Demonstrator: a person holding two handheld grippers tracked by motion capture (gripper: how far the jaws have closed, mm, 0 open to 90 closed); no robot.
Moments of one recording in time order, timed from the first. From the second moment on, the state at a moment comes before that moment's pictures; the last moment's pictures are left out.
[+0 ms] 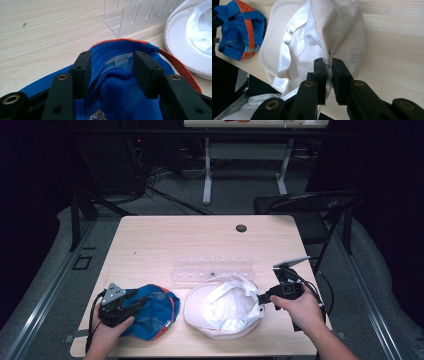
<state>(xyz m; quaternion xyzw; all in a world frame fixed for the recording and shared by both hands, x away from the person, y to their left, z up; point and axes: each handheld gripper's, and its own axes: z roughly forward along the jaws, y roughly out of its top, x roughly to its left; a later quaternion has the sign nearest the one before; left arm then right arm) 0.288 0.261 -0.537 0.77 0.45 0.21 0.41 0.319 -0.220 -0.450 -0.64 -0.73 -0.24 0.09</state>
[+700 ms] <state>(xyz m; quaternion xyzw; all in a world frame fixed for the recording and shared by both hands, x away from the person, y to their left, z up) 0.288 0.260 -0.538 0.77 0.44 0.21 0.41 0.348 -0.192 -0.449 -0.63 -0.77 -0.12 0.01</state>
